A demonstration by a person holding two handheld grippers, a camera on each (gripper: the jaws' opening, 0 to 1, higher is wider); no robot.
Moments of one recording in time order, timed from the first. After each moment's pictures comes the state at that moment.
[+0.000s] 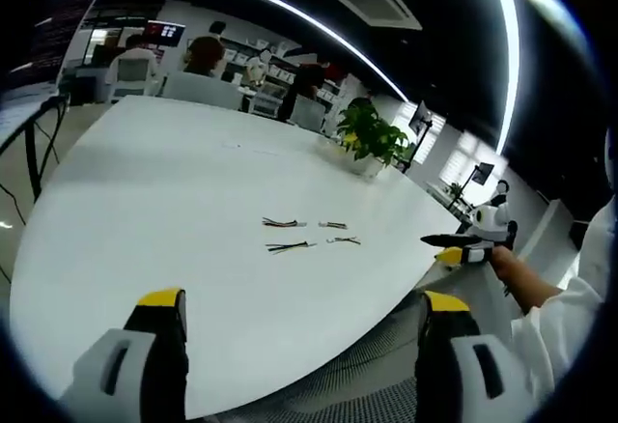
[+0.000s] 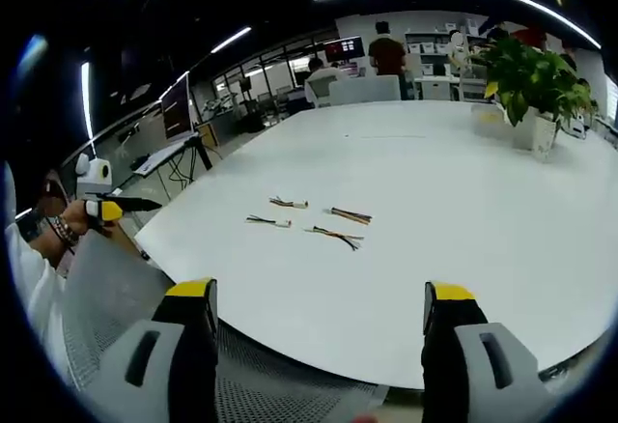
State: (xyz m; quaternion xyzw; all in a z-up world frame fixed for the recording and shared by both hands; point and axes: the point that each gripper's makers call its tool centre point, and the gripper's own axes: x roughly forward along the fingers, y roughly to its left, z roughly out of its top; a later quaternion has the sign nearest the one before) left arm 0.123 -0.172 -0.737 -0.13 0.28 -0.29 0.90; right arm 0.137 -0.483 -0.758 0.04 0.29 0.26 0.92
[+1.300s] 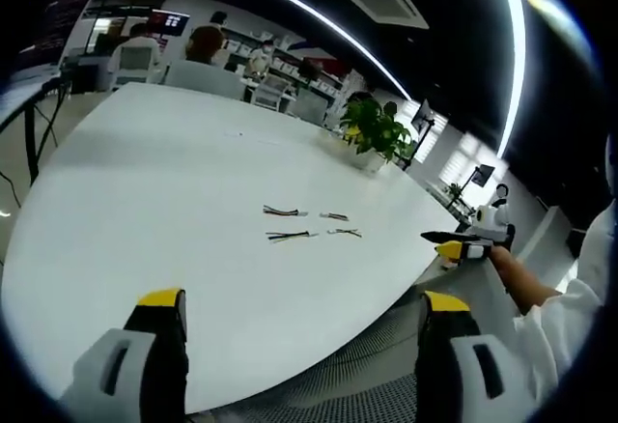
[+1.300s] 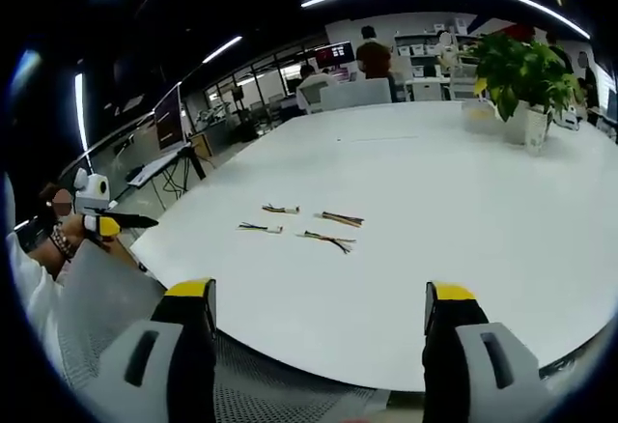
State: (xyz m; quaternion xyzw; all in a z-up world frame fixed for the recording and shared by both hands) left arm 0.120 -0.173 -0.753 -0.14 0.30 -0.29 0.90; right arm 0.143 -0.490 -0.762 0.06 0.28 0.25 0.93
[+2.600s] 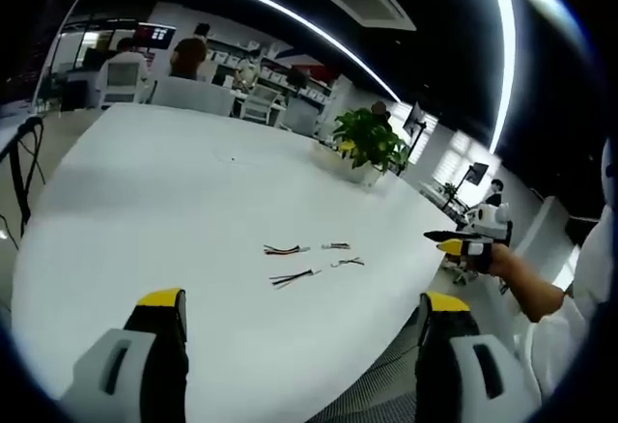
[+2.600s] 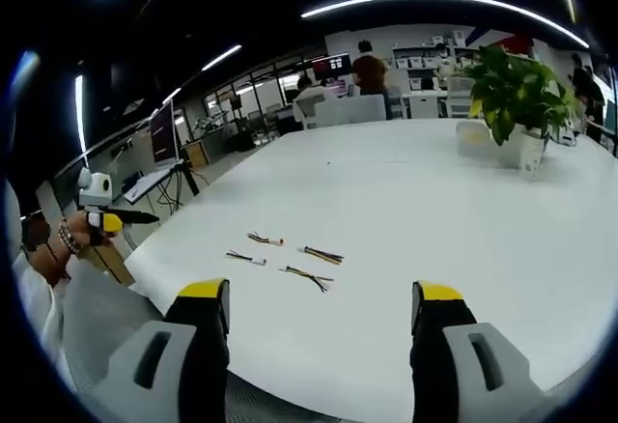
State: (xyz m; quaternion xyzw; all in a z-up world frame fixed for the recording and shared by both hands) left arm 0.179 -0.173 -0.715 -0.12 0.27 -0.31 0.90; right arm 0.185 -0.509 -0.725 0.05 0.25 0.24 0.94
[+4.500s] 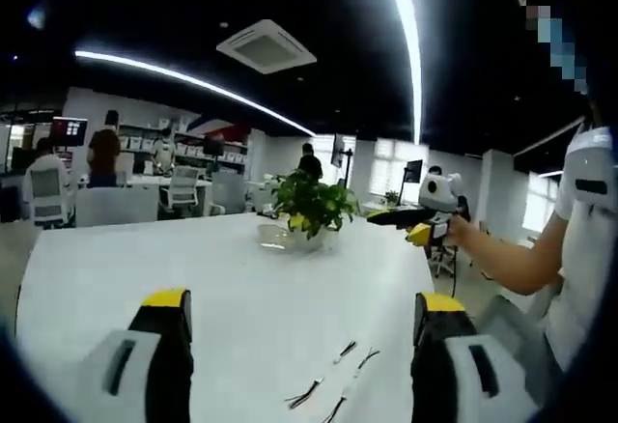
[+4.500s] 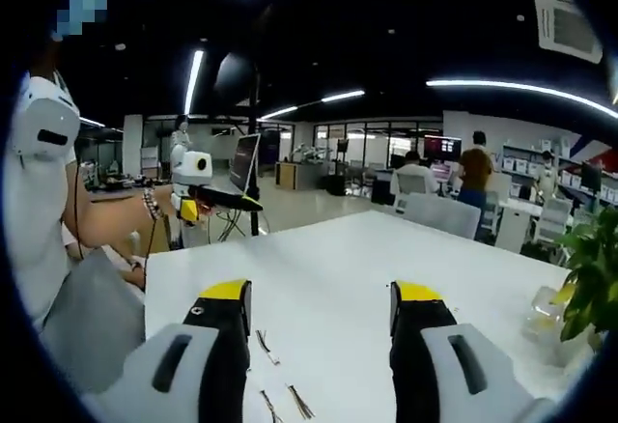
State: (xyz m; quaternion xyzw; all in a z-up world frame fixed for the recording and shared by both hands) left arm 0.324 -0.226 -0.617 -0.07 0.07 -0.47 0.88; right arm 0.317 -0.440 -0.604 -0.06 0.06 0.47 0.88
